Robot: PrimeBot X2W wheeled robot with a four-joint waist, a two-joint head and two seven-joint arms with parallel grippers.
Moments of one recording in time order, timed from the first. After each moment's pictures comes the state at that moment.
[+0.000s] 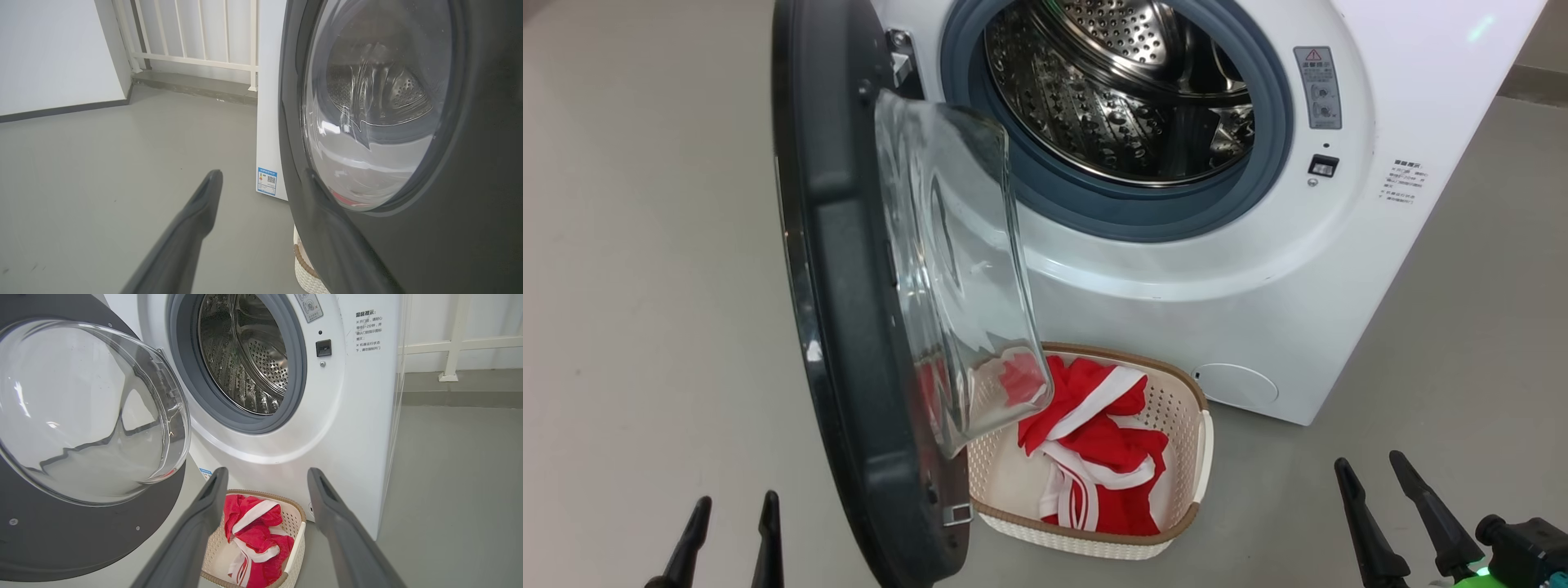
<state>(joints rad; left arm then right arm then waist) 0.06 0.07 0.13 0.21 -0.20 -0.13 -0.25 0.14 -0.18 0.07 0.15 0.51 0.12 -0.26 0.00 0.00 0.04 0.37</state>
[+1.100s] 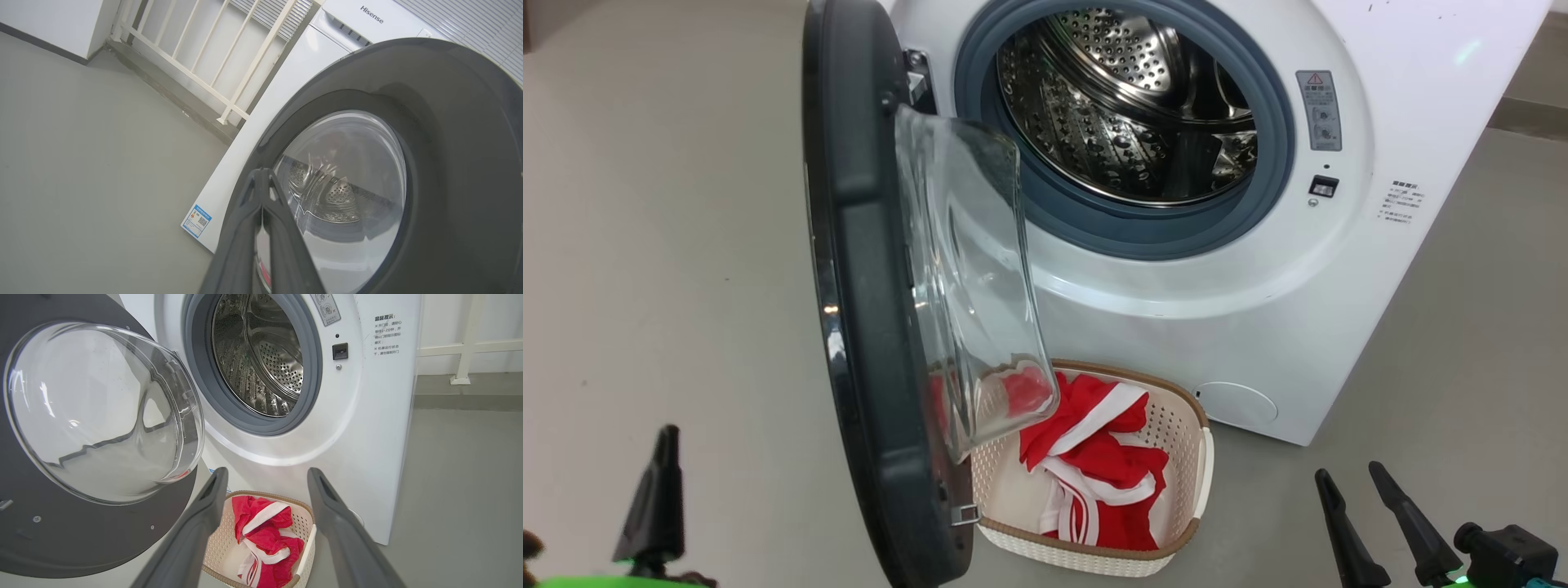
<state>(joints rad) -0.03 0.26 0.02 0.18 -0.92 -0.13 -0.25 0.14 -0.16 0.09 0.17 0.51 0.12 -0.26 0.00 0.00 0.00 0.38</state>
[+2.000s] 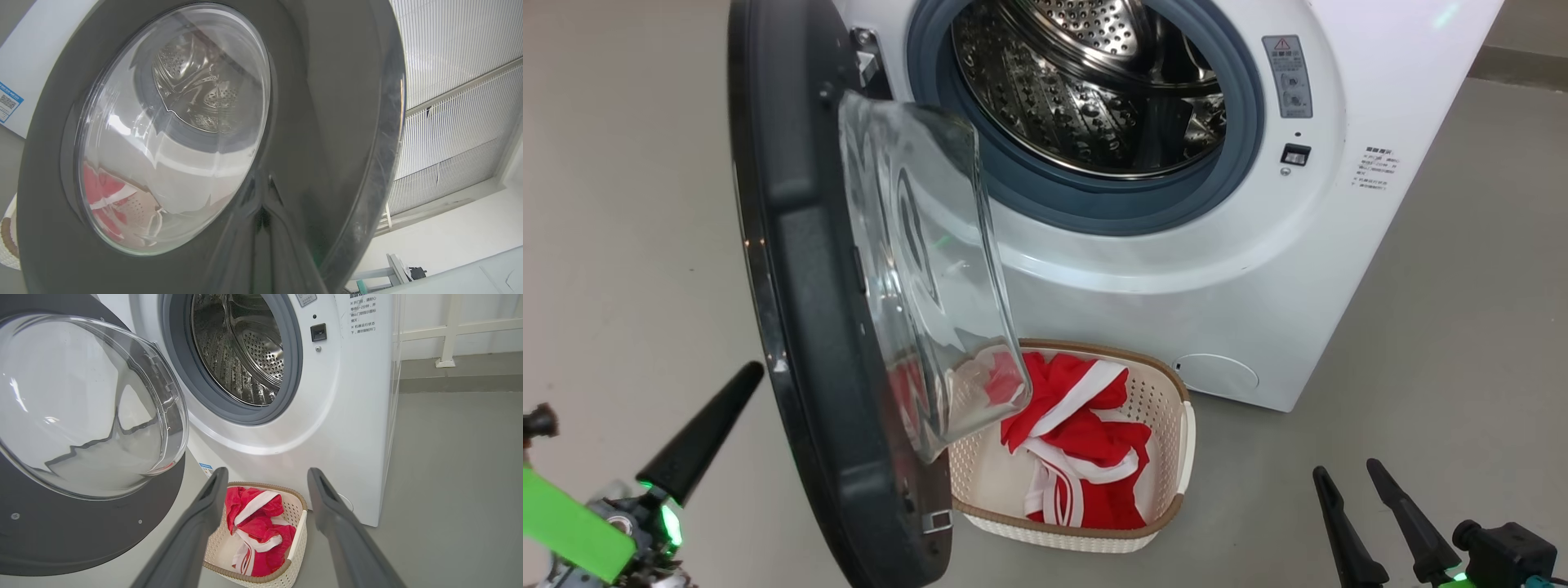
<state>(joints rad) -0.13 0.53 -0.07 -0.06 -1.72 -0.13 0.28 0.14 -0.16 0.10 0.16 0.51 0.12 -0.26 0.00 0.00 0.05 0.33</state>
